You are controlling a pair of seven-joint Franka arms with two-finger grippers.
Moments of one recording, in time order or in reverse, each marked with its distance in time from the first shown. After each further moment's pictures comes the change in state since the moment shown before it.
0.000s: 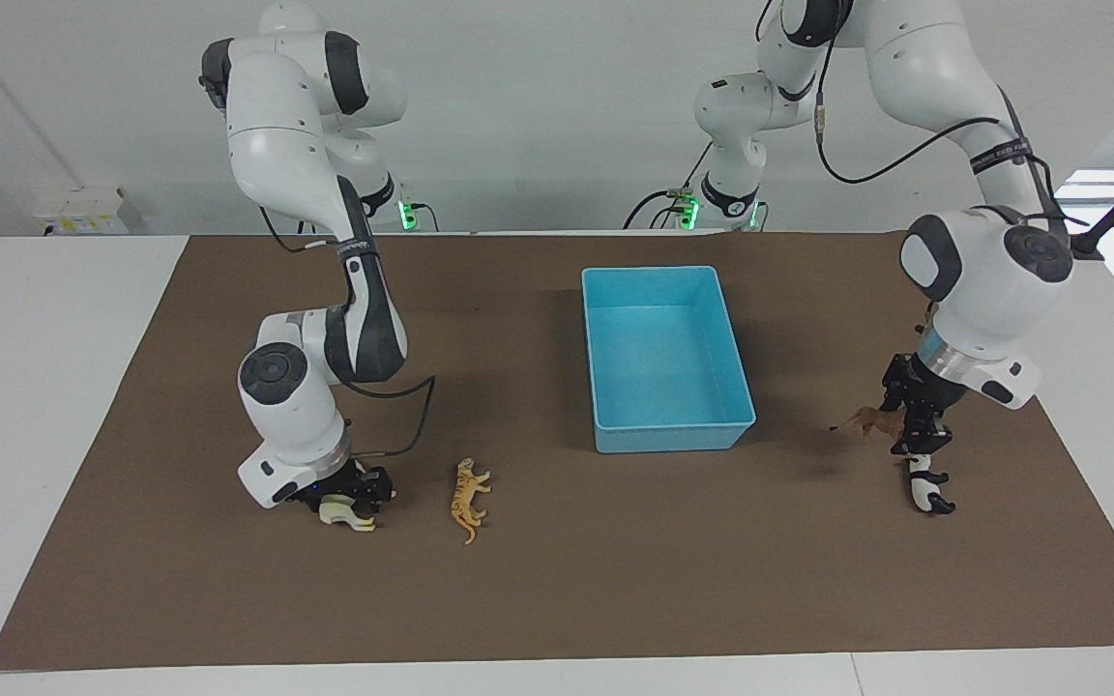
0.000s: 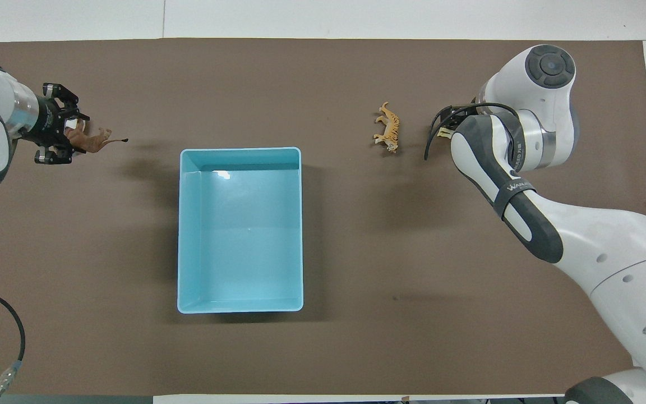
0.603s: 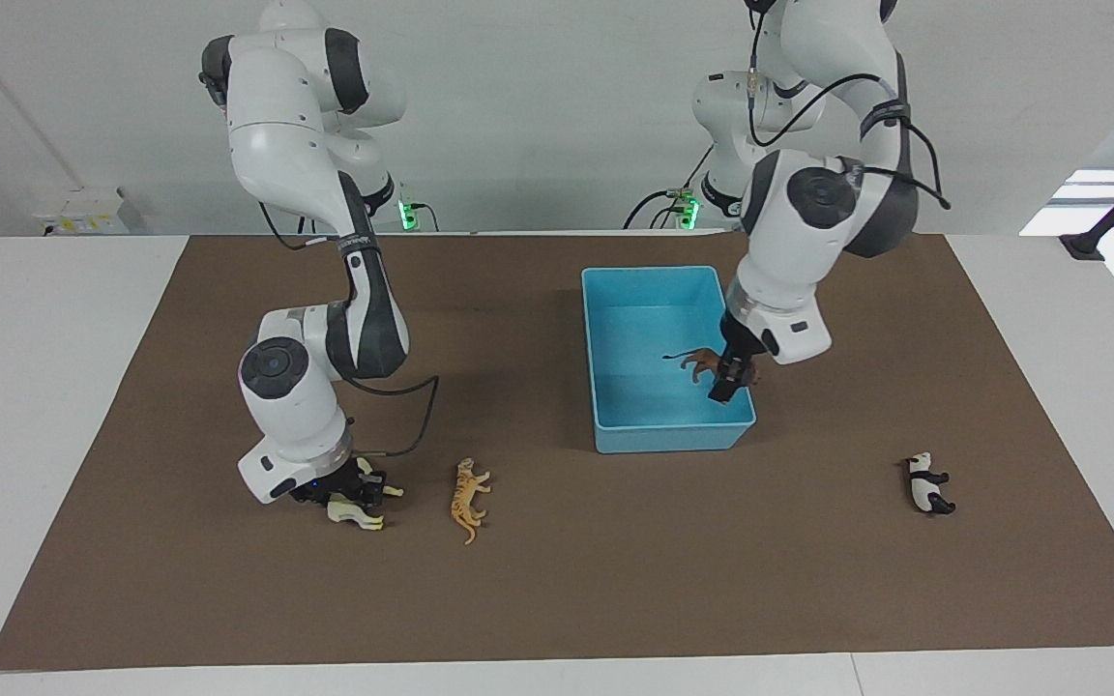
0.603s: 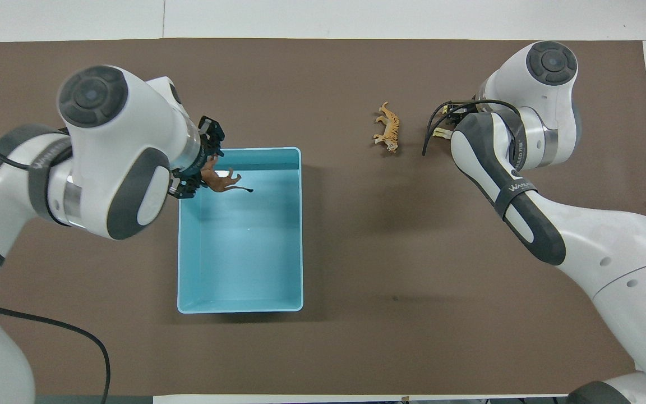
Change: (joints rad) left arm -0.289 -0.104 -0.124 -0.183 0.000 0.043 -0.043; right arm 0.008 -0.017 0.002 0.034 0.000 -0.065 0.060
